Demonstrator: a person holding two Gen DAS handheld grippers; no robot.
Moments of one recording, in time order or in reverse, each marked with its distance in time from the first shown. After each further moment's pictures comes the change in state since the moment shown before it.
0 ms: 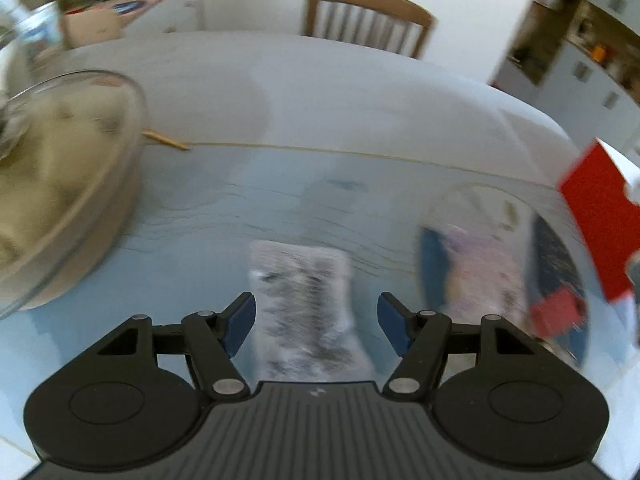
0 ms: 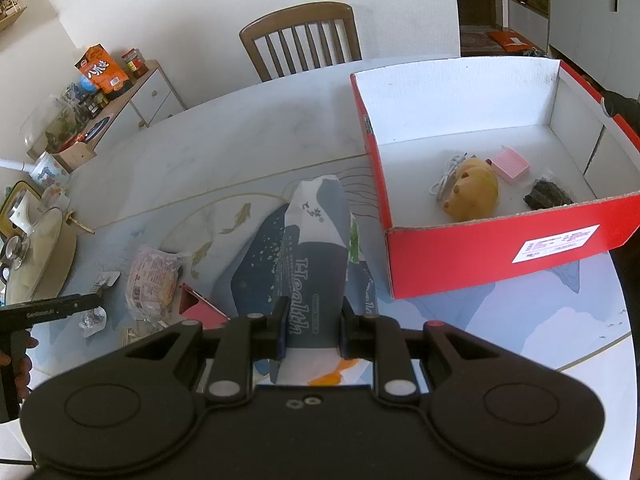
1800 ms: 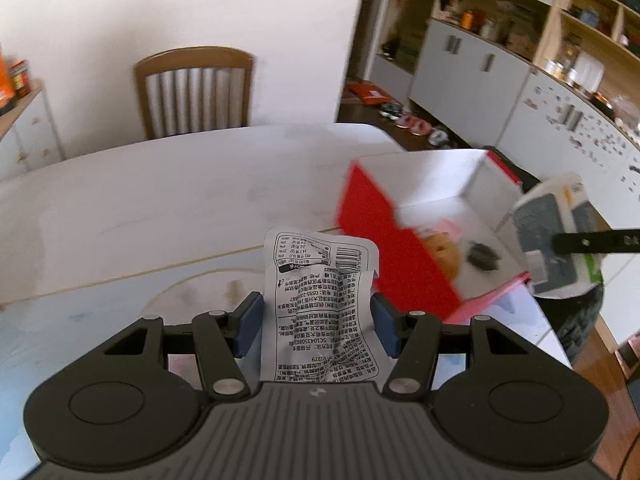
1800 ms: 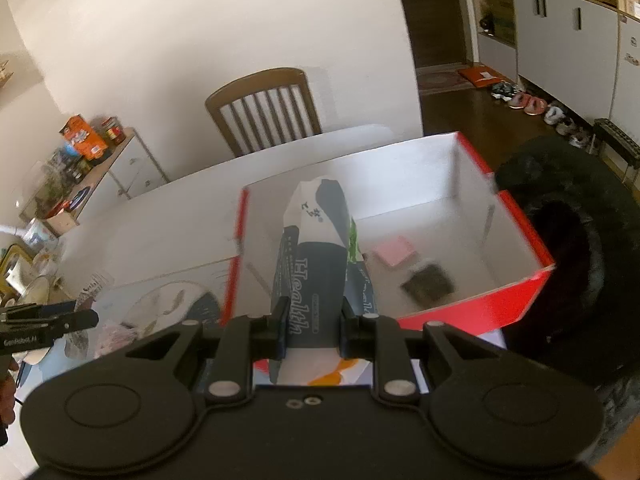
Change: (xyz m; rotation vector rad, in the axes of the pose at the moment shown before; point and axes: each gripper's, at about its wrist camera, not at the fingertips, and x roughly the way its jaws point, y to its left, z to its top) left arm -0.049 -0.272 0.041 0.329 -0.099 -0.232; right arm -0.070 -0.132 0.051 0.056 -0.156 -0.019
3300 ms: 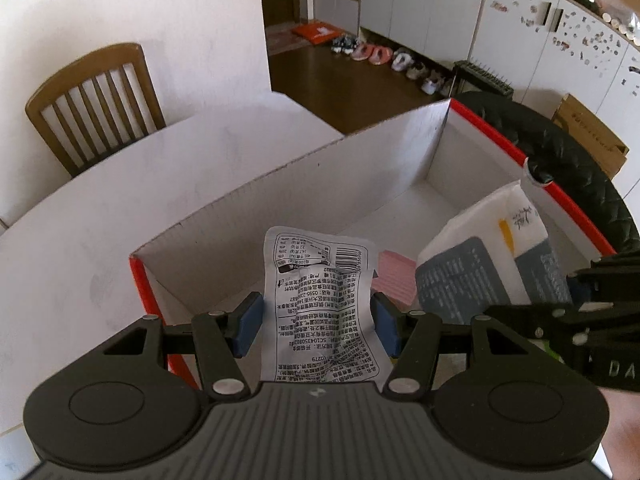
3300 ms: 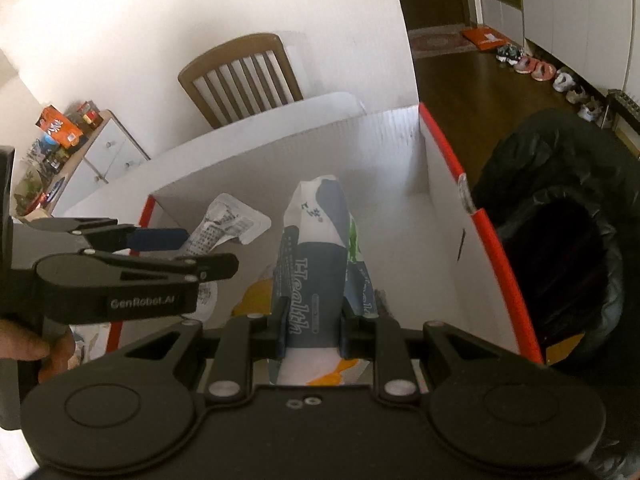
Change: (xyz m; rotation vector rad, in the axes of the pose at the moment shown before) left arm 0.196 -0.150 0.089 0.248 0.199 0.002; right arm 0.086 -0.066 0.038 0.019 0.137 0.036
